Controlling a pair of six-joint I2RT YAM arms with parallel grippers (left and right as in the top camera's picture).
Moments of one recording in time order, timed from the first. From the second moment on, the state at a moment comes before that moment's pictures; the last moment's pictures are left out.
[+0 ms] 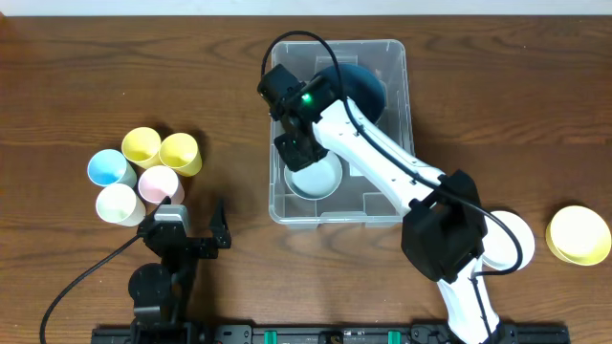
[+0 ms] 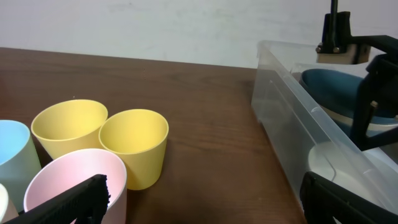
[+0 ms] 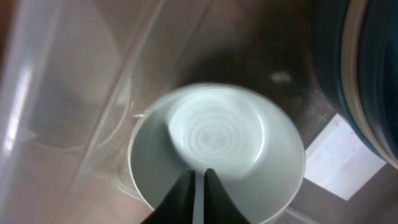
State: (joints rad) left arm 0.03 0.01 0.08 -0.24 0.13 -0.11; right arm 0.72 2.19 1.99 -1.24 -0.02 0.23
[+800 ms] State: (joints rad) left arm 0.03 0.01 0.08 -0.24 0.13 -0.11; right arm 0.68 2.20 1.80 -1.05 -0.05 0.24
